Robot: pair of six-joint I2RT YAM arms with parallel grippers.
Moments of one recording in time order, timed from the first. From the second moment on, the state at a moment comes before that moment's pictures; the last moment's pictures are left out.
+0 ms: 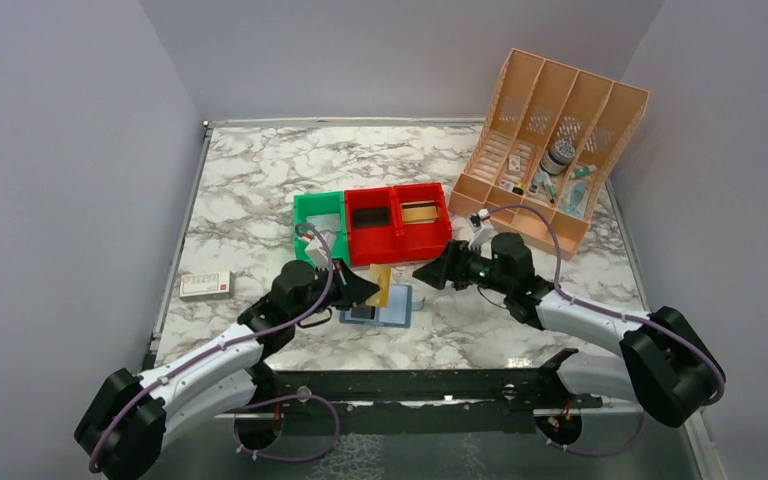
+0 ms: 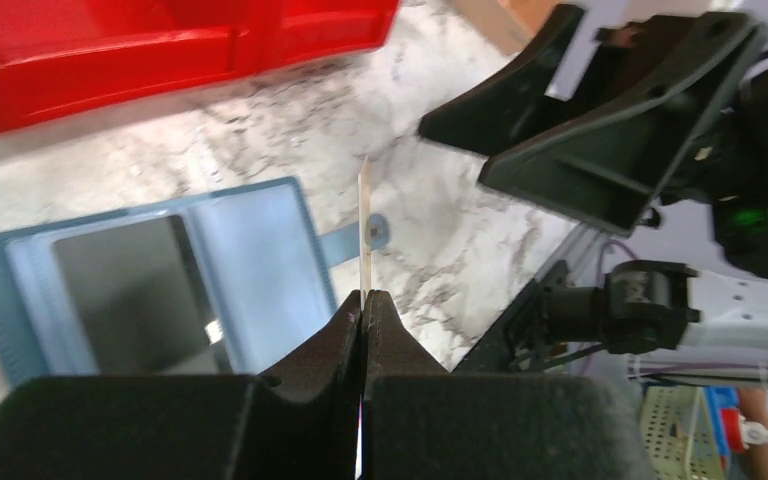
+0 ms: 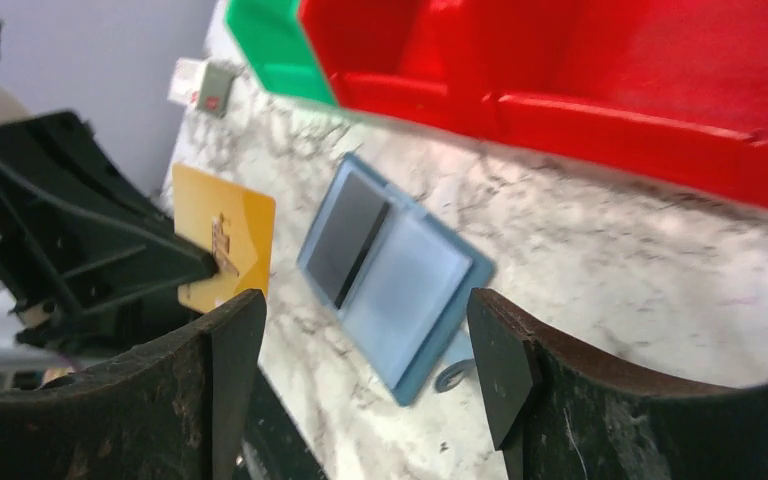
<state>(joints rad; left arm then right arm) -0.69 0.85 0.28 0.22 0.19 -0.83 0.58 1.21 0.41 0.44 -0.36 0.68</state>
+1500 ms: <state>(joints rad) -0.69 0.80 0.24 0.56 0.40 -0.96 0.67 1.37 0.39 1.08 -0.76 1.00</state>
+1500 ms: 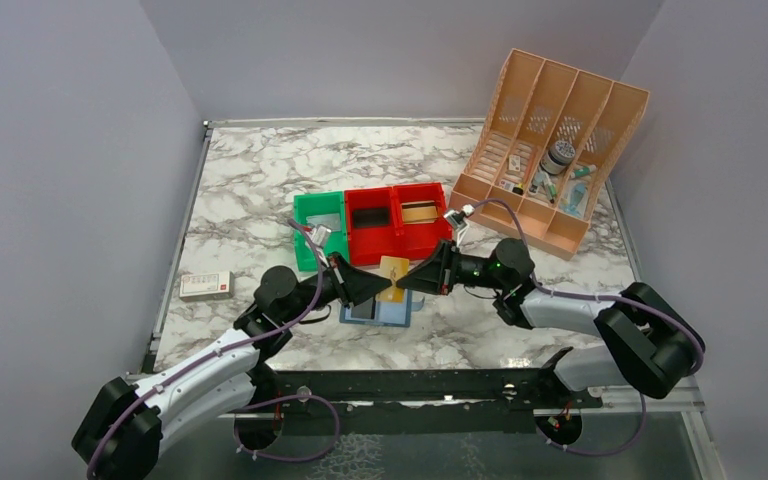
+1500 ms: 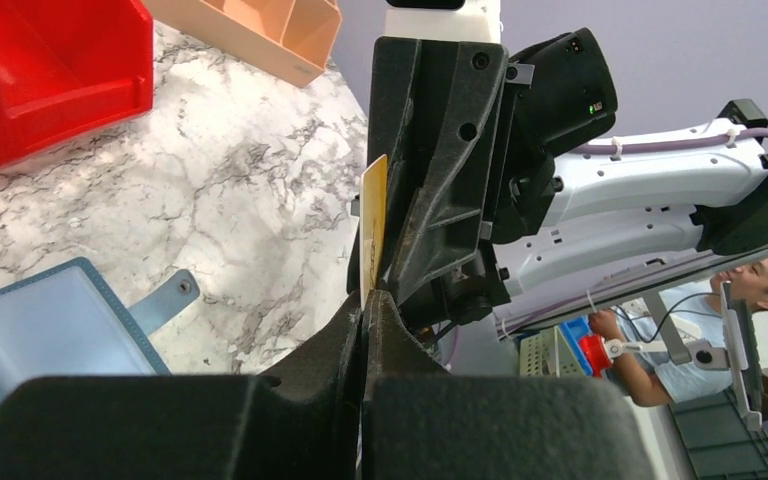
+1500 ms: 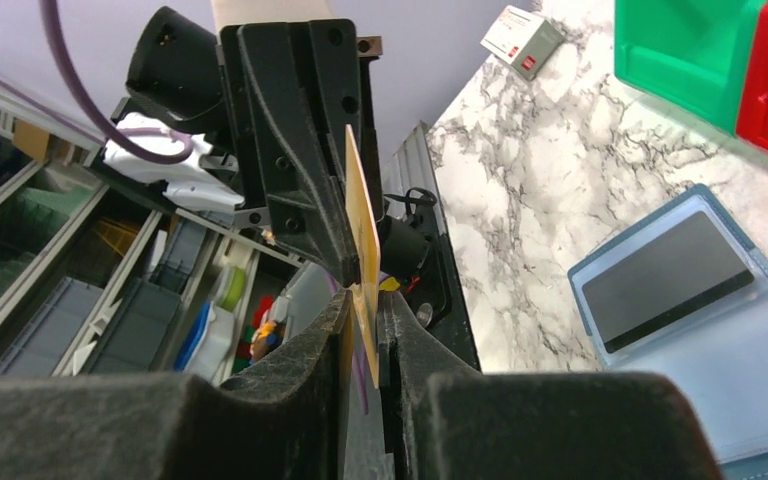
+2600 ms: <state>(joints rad) -0.69 0.76 0.26 0.23 0.24 -0.88 0.66 1.05 0.46 0.45 -0.37 0.71</state>
